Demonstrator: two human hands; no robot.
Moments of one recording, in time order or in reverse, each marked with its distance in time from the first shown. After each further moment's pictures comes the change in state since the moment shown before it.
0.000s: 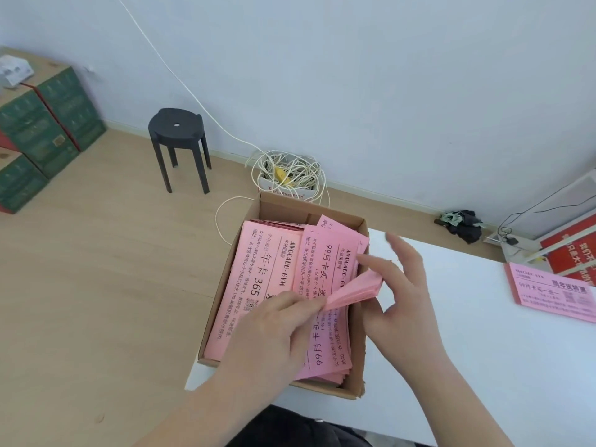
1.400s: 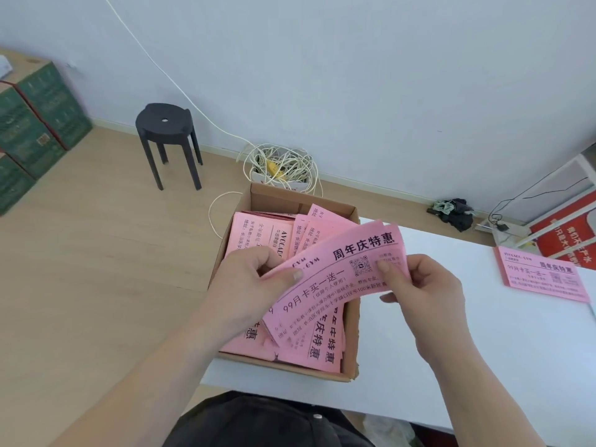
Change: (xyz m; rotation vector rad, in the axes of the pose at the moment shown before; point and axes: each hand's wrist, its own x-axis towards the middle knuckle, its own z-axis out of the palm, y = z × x) left_hand 0.040 0.002 -0.040 -0.409 -0.005 -0.419; right_hand 0.001 0.009 -0.029 0.391 0.111 0.569
